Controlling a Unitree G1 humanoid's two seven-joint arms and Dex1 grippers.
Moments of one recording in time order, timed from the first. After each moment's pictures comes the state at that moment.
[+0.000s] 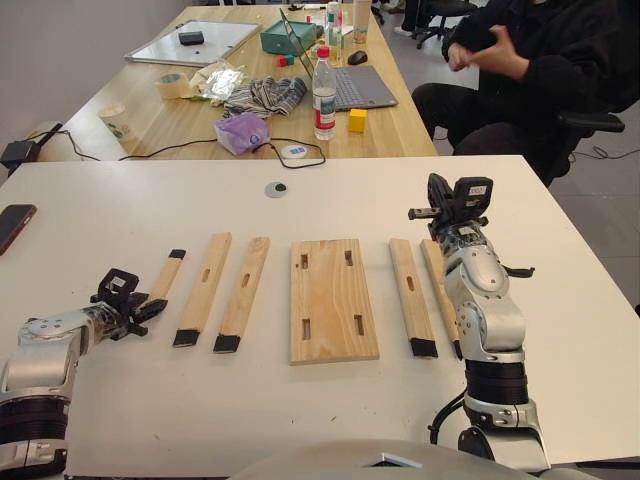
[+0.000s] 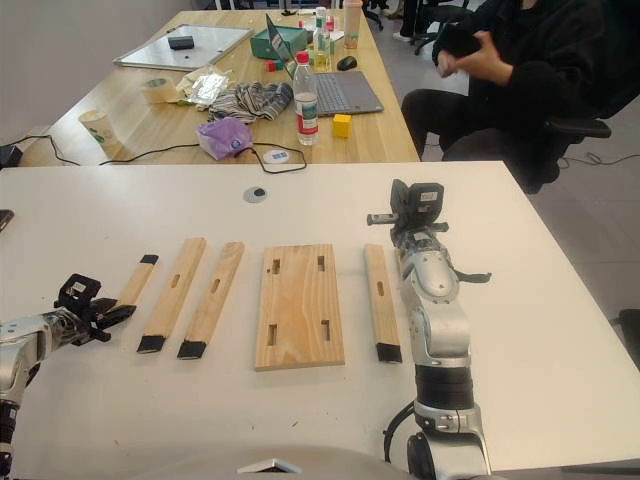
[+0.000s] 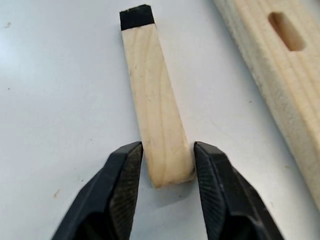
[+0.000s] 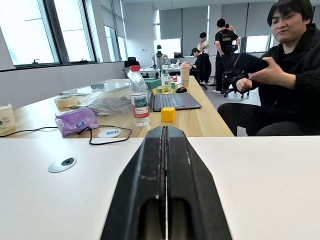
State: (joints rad) left arm 0.04 0.80 0.23 0.25 -0.19 0.52 -0.74; right arm -0.25 -0.05 -0.05 -0.19 0.12 0.31 0.06
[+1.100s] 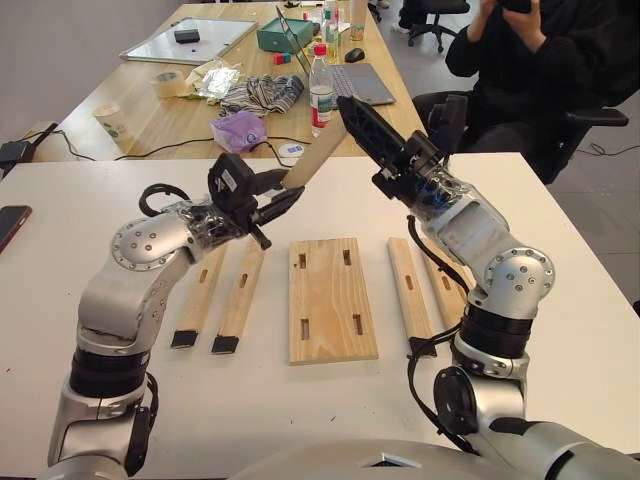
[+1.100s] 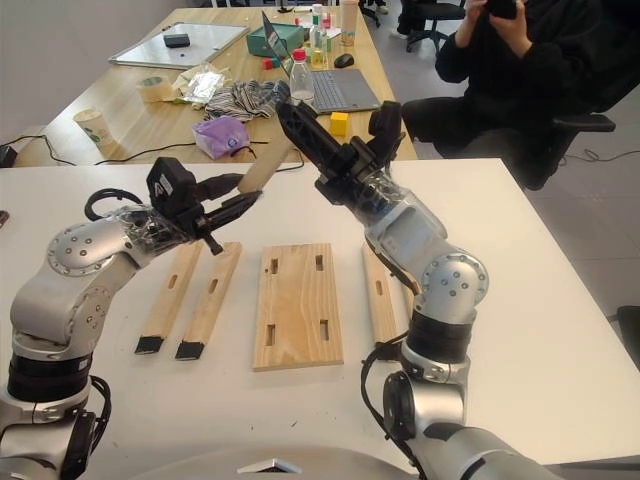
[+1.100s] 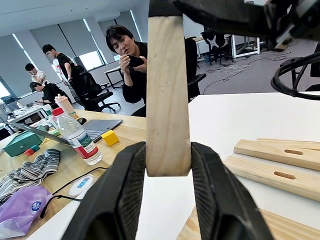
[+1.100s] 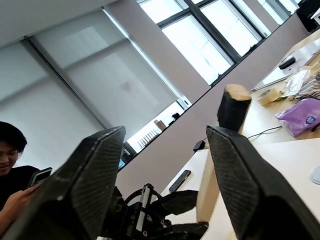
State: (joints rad) left arm -0.35 0.59 0.04 -0.42 -0.41 0.54 -0.60; right arm -0.57 0.02 -0.24 -0.29 1.23 0.90 0.02
